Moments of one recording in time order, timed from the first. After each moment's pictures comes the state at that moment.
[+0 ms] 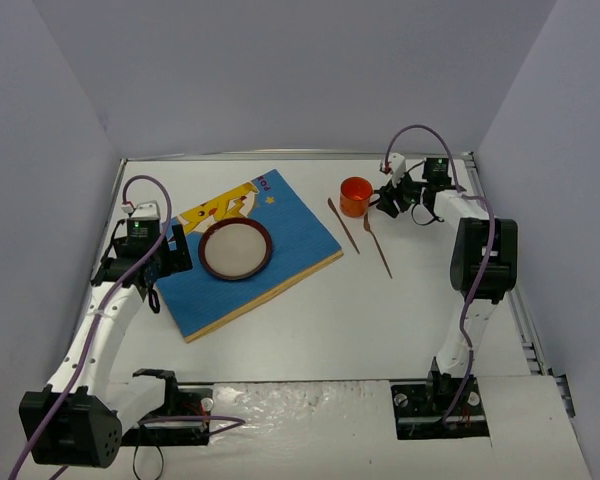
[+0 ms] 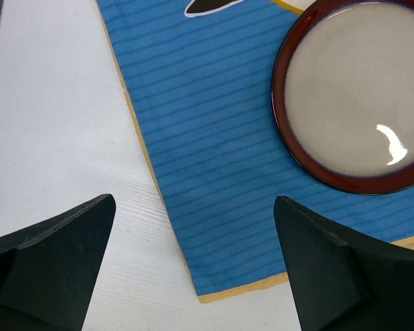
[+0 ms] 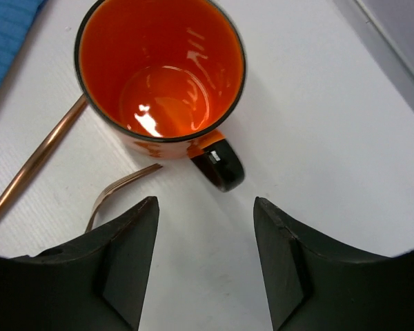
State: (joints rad) left arm -0.06 1.04 0.89 -0.67 -0.21 -0.25; right arm -0.04 2.04 1.43 -0.16 -0.69 -0.75
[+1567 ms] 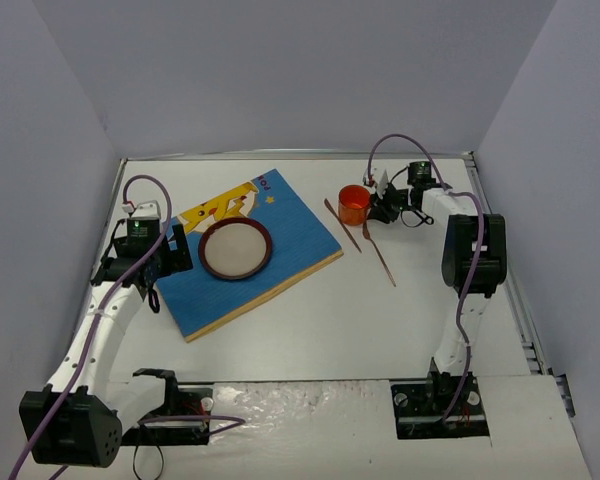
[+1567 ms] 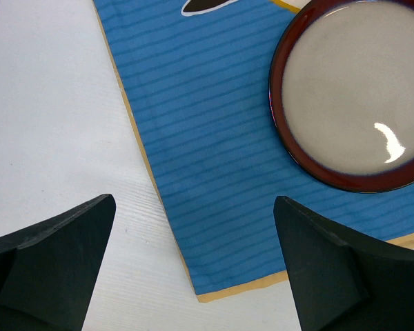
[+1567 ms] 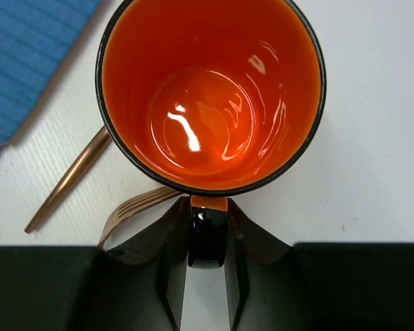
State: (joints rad) left arm -0.06 1.04 0.89 -0.67 -0.20 -0.25; right arm 0.03 2.11 1.50 -0.36 -0.73 -0.92
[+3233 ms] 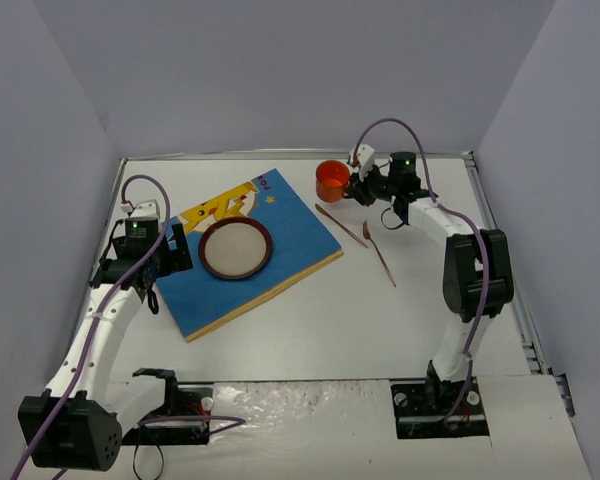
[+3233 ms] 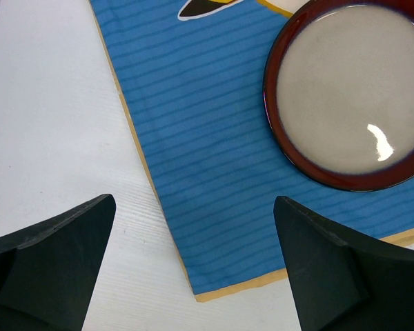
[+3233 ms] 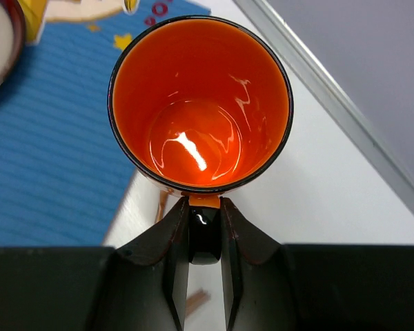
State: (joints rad) left arm -0.06 1.03 0.89 -0.67 -0.19 -0.25; right arm 0.17 1.87 1.29 0.10 -0.60 -0.51
